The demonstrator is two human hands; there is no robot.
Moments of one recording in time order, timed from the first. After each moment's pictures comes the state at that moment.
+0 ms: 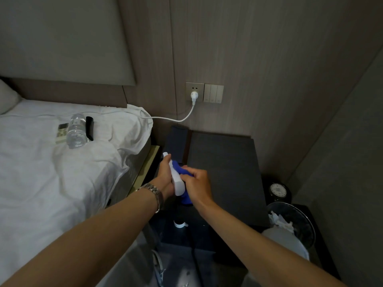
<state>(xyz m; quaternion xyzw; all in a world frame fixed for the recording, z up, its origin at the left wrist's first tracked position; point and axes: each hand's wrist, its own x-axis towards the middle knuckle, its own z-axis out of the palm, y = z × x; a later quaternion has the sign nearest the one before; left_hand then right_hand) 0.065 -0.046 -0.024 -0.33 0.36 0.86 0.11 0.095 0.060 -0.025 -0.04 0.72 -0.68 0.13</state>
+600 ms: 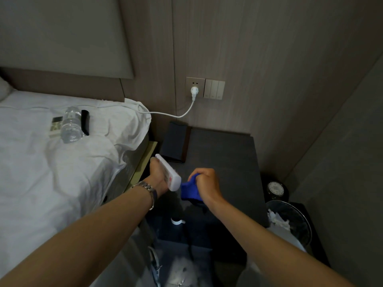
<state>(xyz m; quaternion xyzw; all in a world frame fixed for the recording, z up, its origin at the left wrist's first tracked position) 0.050 -0.073 -0.054 -0.42 0.39 0.82 0.02 0.072 0.080 -0.039 -0.02 0.80 -0.59 0.12</state>
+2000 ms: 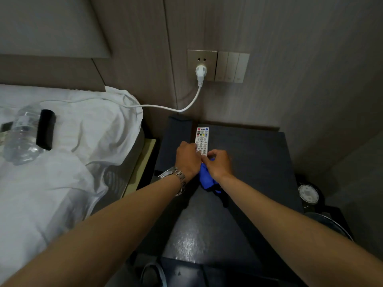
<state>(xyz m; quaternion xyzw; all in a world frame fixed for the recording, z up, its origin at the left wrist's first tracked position) -0.143 -0.069 -0.131 -0.12 0.95 0.30 -0.05 -0.148 0.045 -0.138 0.02 0.87 -0.49 0.09</state>
